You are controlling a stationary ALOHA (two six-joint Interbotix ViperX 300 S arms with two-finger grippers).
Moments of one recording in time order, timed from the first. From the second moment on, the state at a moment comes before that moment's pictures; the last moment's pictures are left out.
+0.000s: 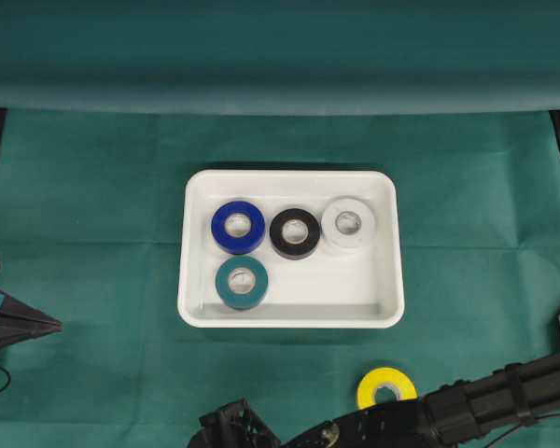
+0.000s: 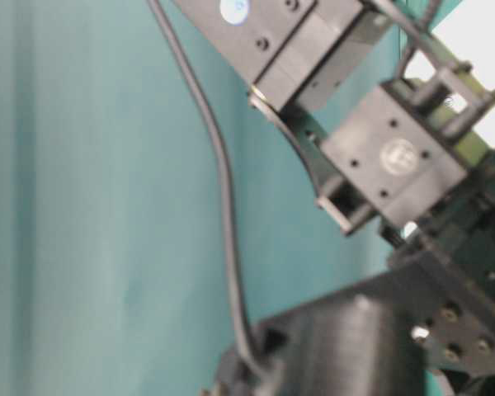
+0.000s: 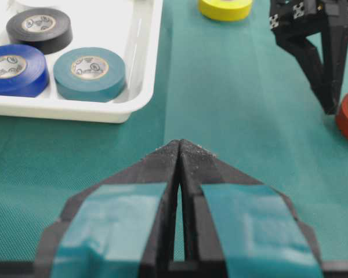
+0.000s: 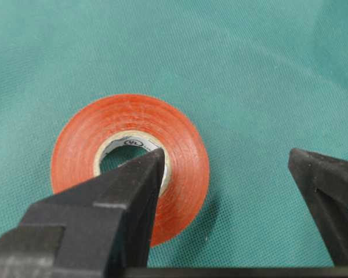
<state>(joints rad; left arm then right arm) 0.01 -1.44 1.58 -0.02 0.03 -0.04 0.28 0.49 0.15 -0.80 0.04 0.79</state>
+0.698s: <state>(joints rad) 0.01 -1.45 1.58 -0.02 0.03 -0.04 0.29 0.53 0.12 -0.75 0.09 0.89</state>
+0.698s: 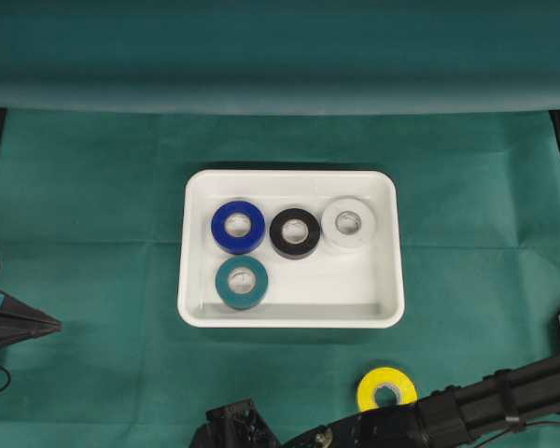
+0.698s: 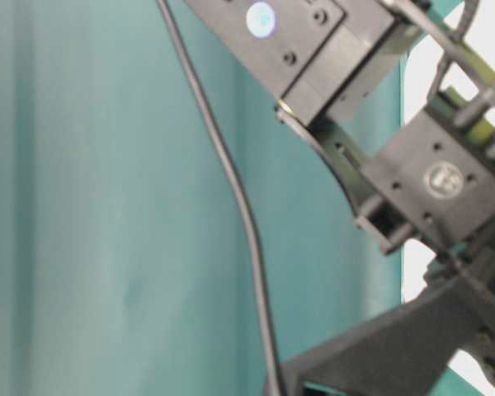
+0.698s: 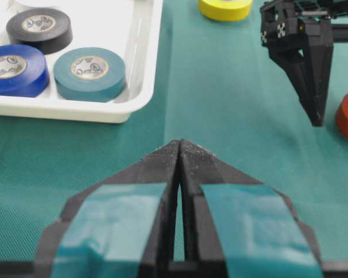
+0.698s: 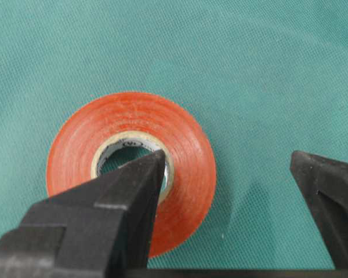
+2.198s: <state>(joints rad) 0.01 -1.44 1.58 -0.02 0.03 -0.04 0.32 0.47 0.06 -0.65 0.29 0.89</state>
